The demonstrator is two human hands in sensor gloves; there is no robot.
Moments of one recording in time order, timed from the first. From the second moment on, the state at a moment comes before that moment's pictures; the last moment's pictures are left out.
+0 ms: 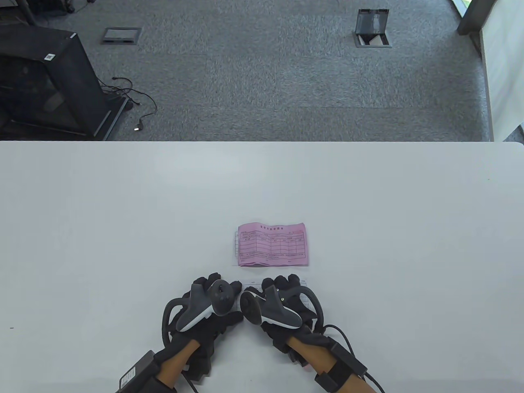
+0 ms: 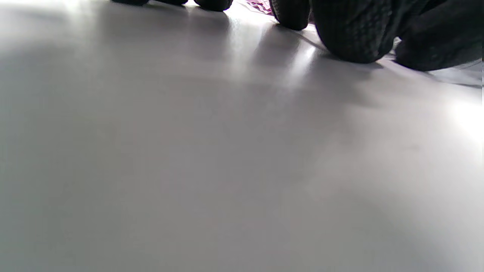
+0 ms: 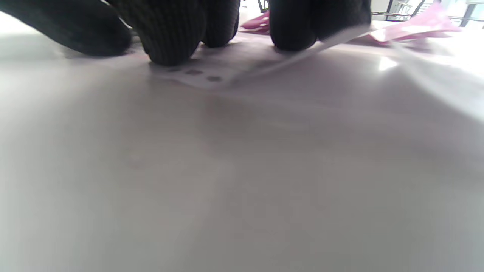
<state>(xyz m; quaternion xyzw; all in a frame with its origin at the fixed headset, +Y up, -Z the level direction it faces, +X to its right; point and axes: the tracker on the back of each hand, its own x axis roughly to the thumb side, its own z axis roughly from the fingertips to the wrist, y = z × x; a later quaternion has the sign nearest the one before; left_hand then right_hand) -0.140 -0.781 -0.229 -0.21 -0.05 0.06 0.97 0.019 -0.767 -0.233 -0.19 -0.10 -0.97 0.07</state>
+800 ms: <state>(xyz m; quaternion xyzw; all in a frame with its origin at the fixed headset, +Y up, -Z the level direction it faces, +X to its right) -0.140 -0.781 -0.230 -0.22 -0.05 0.06 0.97 0.106 -0.766 -0.234 -0.10 -0.10 -0.99 0.07</state>
